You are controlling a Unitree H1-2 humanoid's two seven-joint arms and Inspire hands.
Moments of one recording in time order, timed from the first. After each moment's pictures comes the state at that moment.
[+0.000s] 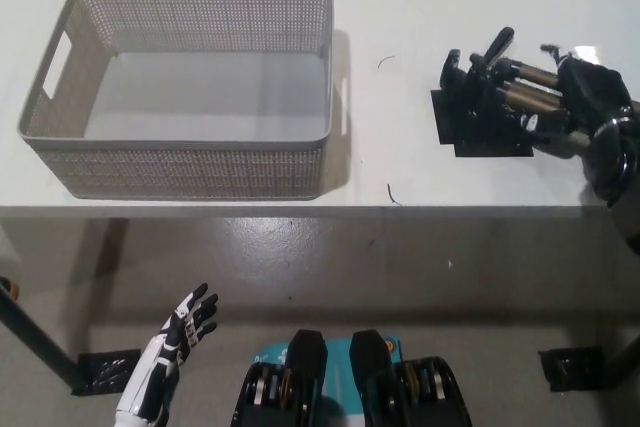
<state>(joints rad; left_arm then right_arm) 0.01 0.14 -0.01 0.22 -0.07 -0.30 -0.19 -1.12 -0.31 0.41 1.42 -0.51 -0.19 -0.24</state>
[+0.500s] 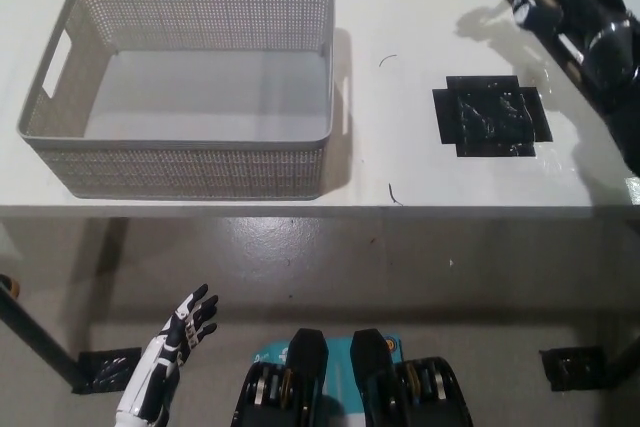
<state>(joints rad) 0.01 0.14 0.00 0.22 -0.07 -0.30 -0.19 -1.30 -0.31 0.29 1.41 -0.44 -0.21 -0.14</state>
